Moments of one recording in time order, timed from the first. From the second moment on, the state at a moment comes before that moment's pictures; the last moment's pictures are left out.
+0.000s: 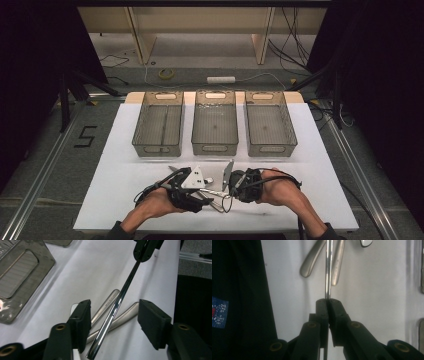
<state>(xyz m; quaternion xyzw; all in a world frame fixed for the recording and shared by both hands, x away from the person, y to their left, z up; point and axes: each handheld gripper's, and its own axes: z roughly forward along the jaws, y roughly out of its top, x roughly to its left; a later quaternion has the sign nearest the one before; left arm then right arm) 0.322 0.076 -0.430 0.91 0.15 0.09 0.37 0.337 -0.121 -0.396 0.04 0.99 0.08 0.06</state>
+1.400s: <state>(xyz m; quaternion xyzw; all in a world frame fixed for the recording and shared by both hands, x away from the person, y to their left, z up) 0.332 0.095 -0.422 0.91 0.17 0.09 0.37 0.348 -0.156 -0.366 0.14 0.95 0.25 0.09</state>
